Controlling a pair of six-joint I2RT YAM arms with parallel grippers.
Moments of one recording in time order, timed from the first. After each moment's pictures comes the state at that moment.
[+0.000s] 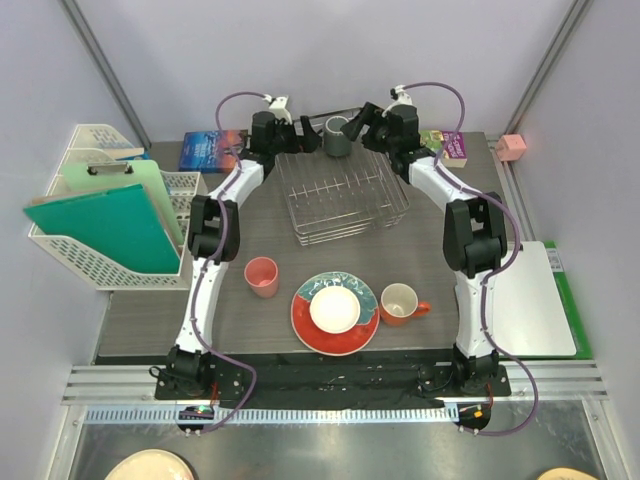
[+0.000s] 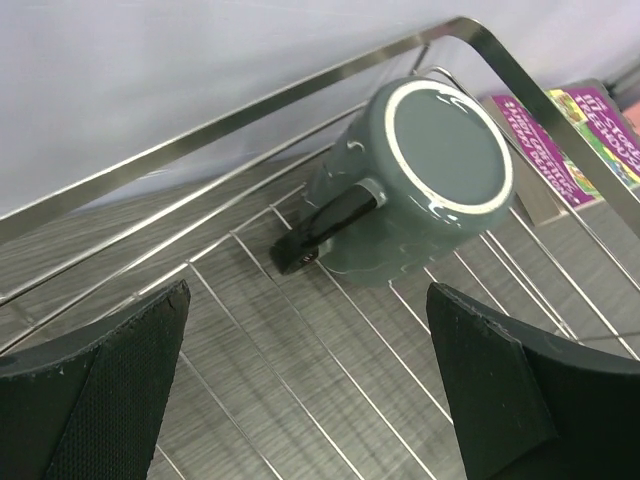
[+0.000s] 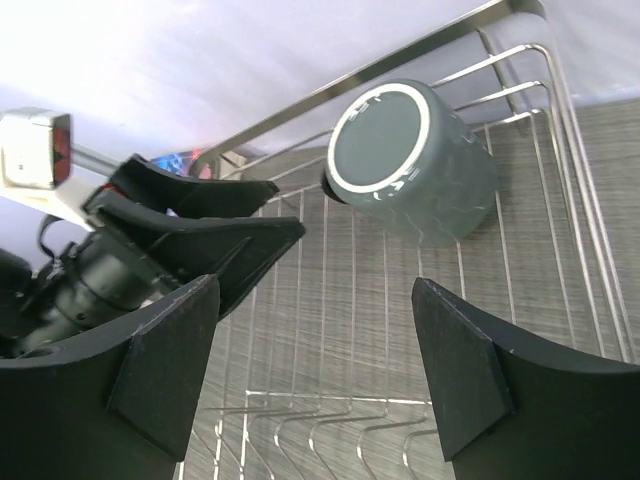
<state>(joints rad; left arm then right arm) -0.26 2.62 2.29 0.10 0.37 -0.30 0.28 2.19 1.81 0.14 -0.21 0.61</state>
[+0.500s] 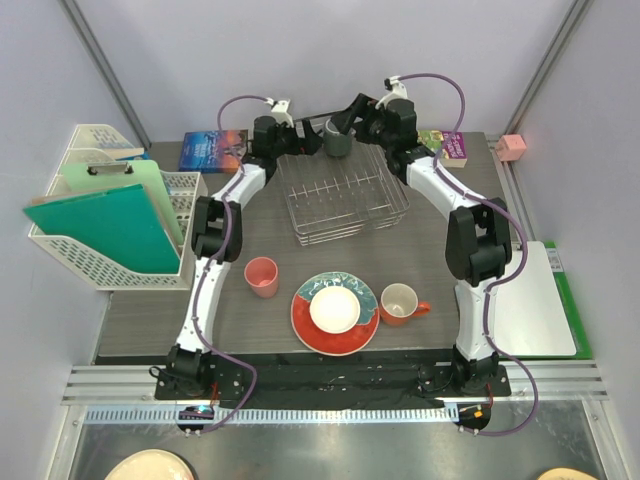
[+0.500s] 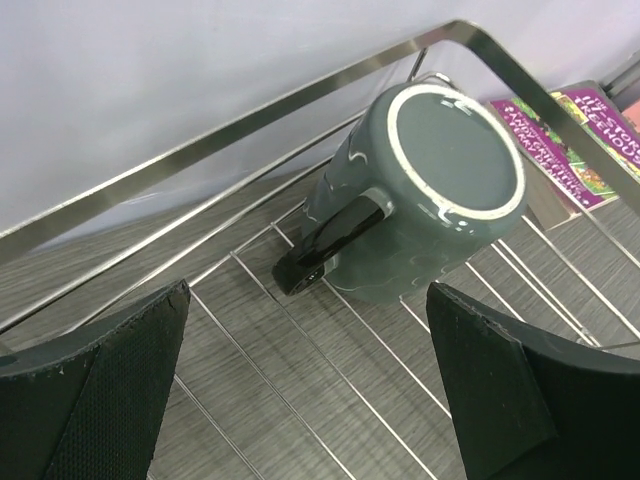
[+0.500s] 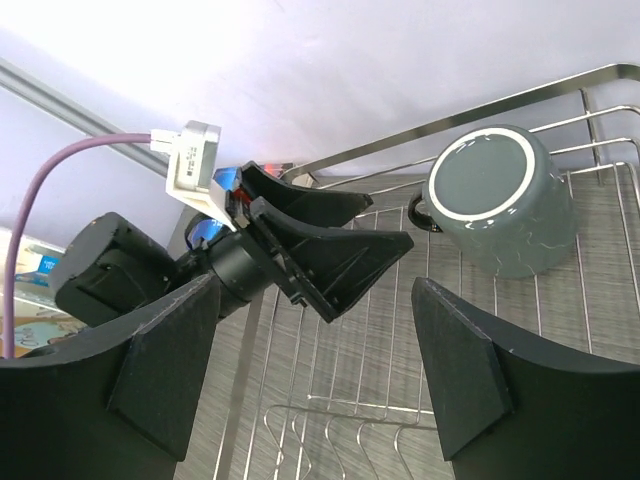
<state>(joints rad) -0.26 2.67 2.31 0.18 0.37 -0.29 0.32 2.09 1.78 0.20 -0.21 0.61</state>
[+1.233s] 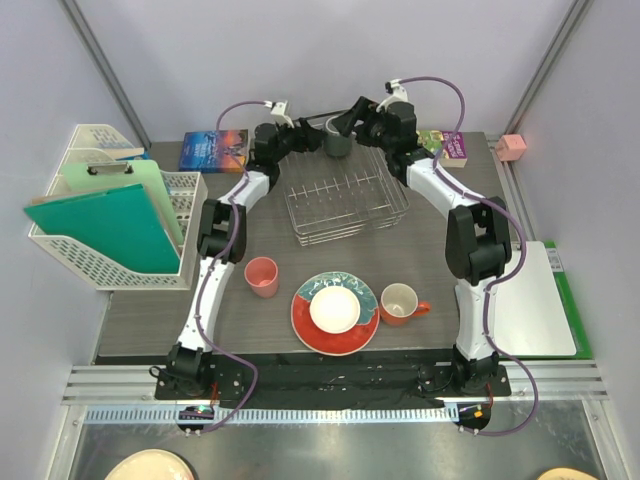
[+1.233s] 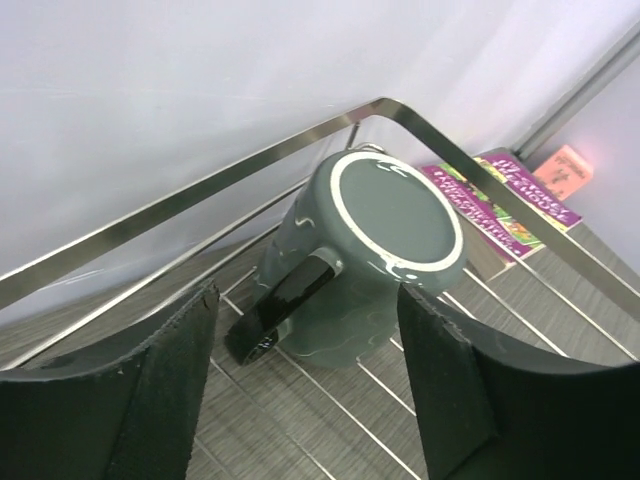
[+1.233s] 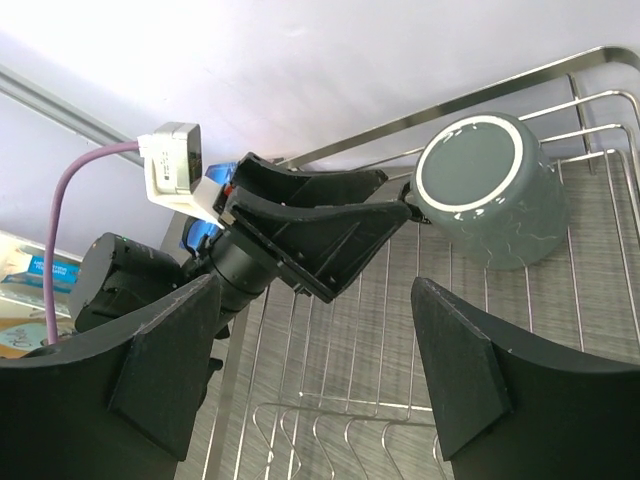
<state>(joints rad) -0.26 2.79 2.35 0.48 0.43 -0.43 0.32 2.10 1.76 0.22 -0.21 0.61</state>
